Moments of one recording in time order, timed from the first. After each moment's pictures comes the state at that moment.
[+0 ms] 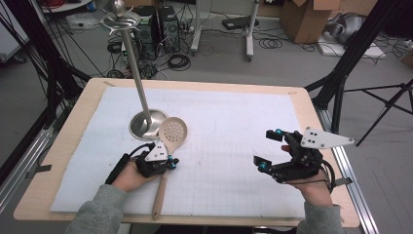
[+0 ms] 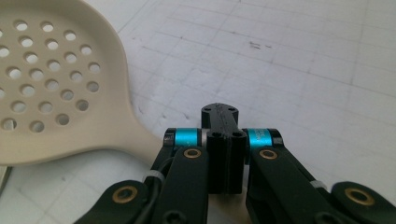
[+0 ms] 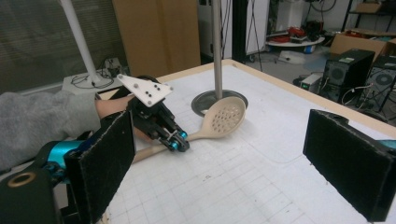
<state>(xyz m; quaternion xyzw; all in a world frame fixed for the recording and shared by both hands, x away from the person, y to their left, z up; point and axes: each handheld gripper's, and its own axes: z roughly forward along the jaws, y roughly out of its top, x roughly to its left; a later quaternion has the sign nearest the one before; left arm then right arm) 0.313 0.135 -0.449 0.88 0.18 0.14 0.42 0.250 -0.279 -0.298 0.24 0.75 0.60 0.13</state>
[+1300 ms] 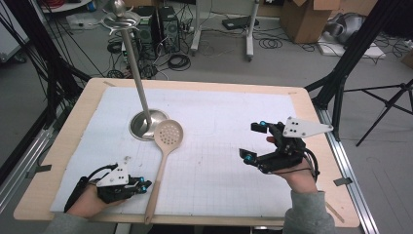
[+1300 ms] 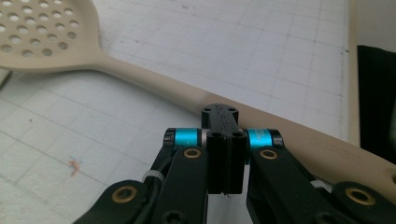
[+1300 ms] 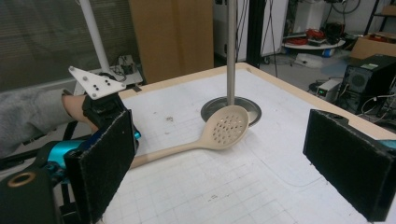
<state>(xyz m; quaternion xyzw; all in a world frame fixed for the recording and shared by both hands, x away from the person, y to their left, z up) 0.246 0.213 -0.443 0.87 0.16 0.09 0.46 0.275 -0.249 -0.295 0.21 0.76 0.60 0.11</state>
